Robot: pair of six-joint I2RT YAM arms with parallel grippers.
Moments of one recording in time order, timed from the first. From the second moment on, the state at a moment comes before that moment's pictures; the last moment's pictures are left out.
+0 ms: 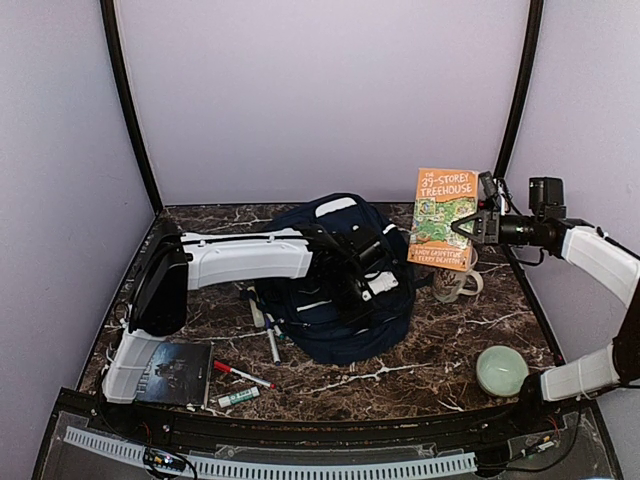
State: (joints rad) left arm -1.04 2.29 1.98 -0.86 0.10 0.18; right arm -0.01 1.24 0.91 -0.25 -0.99 0.10
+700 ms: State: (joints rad) left arm -1.01 2.13 2.11 -0.86 -0.24 0.23; right arm 0.00 1.23 1.09 -0.67 -1.06 -0.09
